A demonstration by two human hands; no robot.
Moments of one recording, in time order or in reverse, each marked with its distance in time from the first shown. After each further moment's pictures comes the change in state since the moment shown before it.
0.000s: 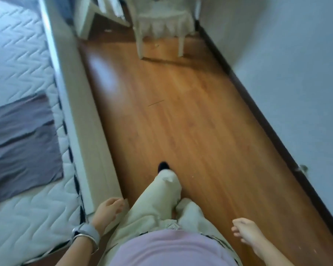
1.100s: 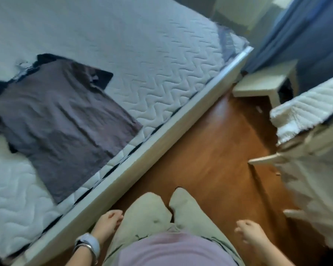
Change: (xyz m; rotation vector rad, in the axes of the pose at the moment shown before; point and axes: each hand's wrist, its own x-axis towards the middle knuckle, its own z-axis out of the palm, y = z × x) left_hand 0.202 0.309 -0.141 -1.053 0.355 -0.427; right_hand 0.052 -0.837 0.138 -0.888 -0.113 -0.563
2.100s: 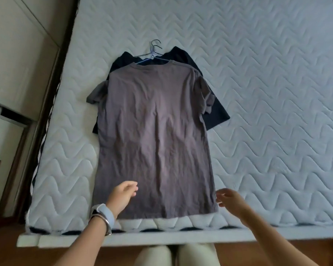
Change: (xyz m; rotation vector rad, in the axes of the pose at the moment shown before) left_hand 0.144 0.182 -0.211 -0.543 0.324 0.046; right_hand -0.008 -0.511 0.321 -0.928 -0.404 -0.608
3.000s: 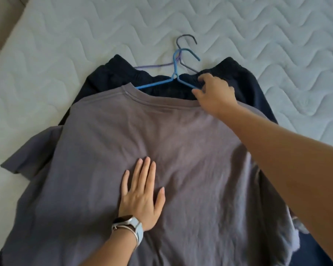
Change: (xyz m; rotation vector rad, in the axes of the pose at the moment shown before) left_hand 0.420 0.169 0.046 0.955 0.523 0.608; right_hand 0.439 -0.509 -0.029 -0.606 0.367 -0.714
